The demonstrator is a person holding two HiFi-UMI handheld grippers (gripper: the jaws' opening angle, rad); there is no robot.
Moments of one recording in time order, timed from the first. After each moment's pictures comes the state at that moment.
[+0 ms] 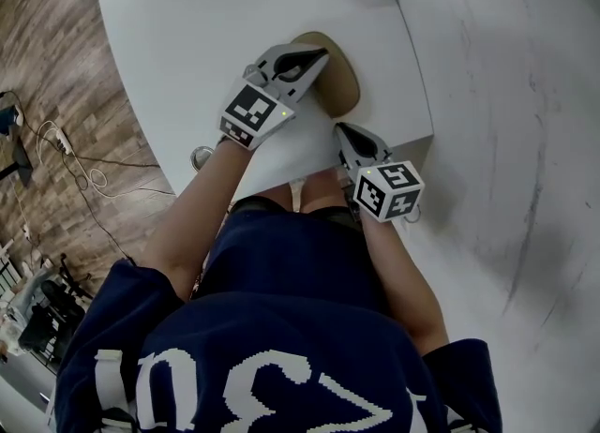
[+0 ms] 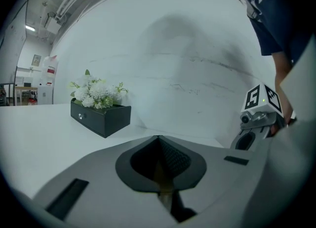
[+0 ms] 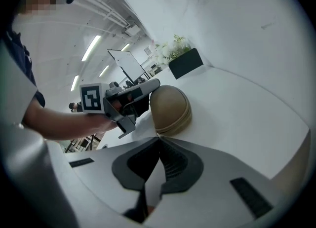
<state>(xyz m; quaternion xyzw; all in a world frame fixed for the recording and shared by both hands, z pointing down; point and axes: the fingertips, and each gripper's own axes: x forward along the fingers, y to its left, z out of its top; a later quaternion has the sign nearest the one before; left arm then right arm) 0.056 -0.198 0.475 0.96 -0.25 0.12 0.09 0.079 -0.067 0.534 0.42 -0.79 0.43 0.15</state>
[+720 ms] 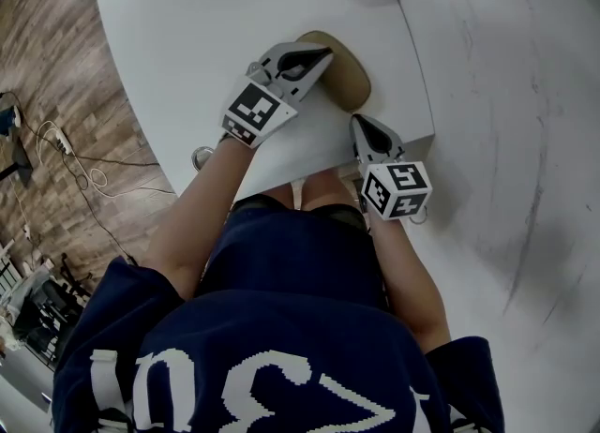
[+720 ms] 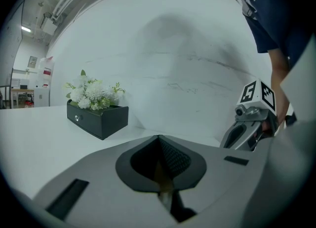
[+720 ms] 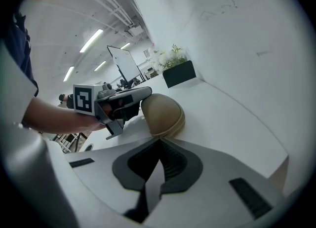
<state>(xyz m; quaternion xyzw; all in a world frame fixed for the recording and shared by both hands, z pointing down) 0.061 -0.199 0.474 0.96 -0.23 0.13 0.09 0.109 -0.084 0.529 0.47 -0.78 0.36 0.18</state>
